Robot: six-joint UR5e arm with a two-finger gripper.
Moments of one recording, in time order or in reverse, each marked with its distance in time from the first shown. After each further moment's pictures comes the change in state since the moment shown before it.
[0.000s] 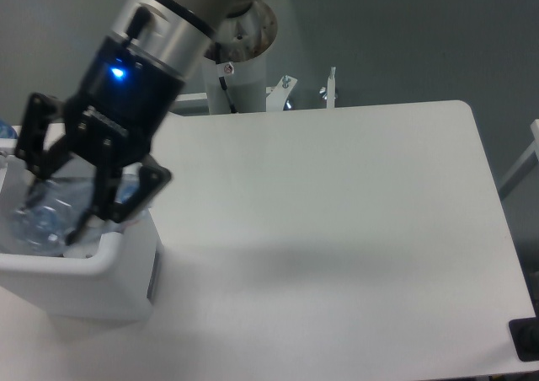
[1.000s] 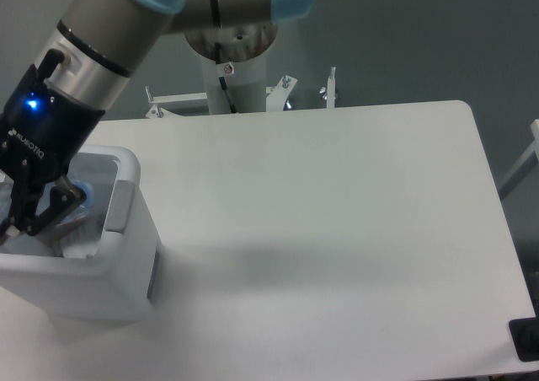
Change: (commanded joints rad) arm -0.080 -0.008 -0.126 0.008 0.012 -0.005
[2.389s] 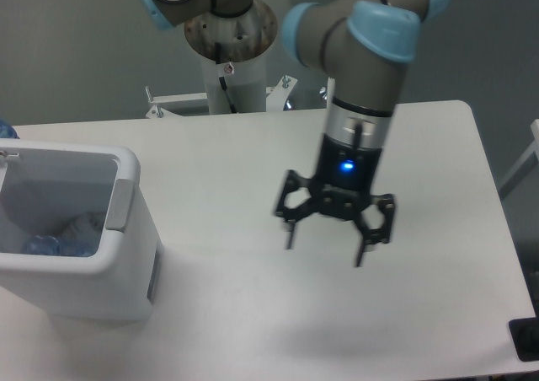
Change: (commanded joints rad) arm 0.488 -0.017 -0.317 -0.003 0.490 0.576
